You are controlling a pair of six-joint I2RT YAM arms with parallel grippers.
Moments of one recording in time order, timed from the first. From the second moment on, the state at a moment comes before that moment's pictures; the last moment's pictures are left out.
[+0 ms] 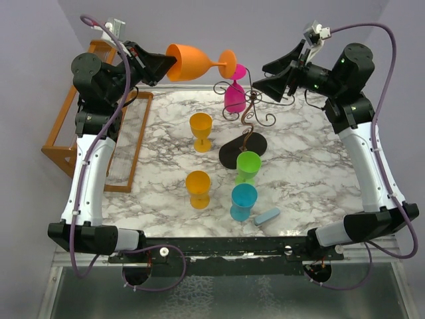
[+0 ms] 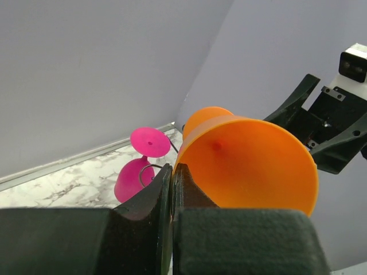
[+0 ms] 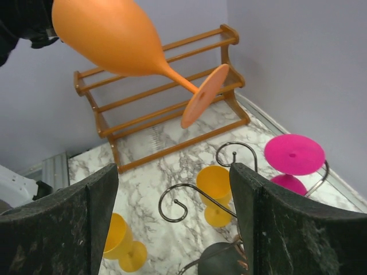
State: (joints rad) left arm -0.09 1.33 1.67 -0.09 0.66 -0.57; right arm 0.22 1.43 1.75 -0.20 -0.91 0.21
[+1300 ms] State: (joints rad) left arm -0.21 1.36 1.58 0.04 0.70 -0.60; right arm 0.37 1.56 1.83 -0.29 -0.51 0.30
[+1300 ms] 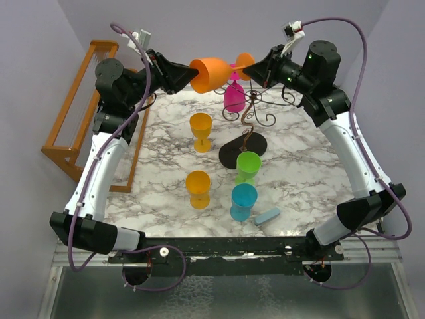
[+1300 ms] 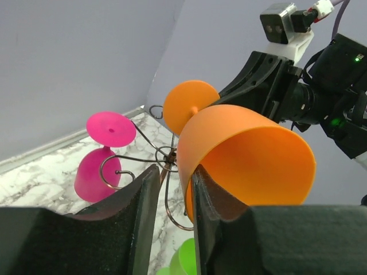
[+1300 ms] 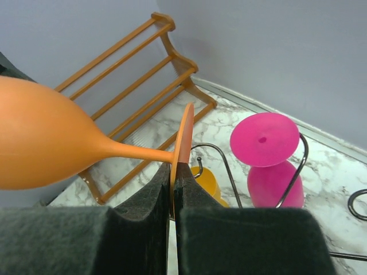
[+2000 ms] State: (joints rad) left arm -0.21 1.25 1.54 -0.19 0.60 -0.29; right arm 0.37 1.51 1.83 -0.25 -0.05 -0.13
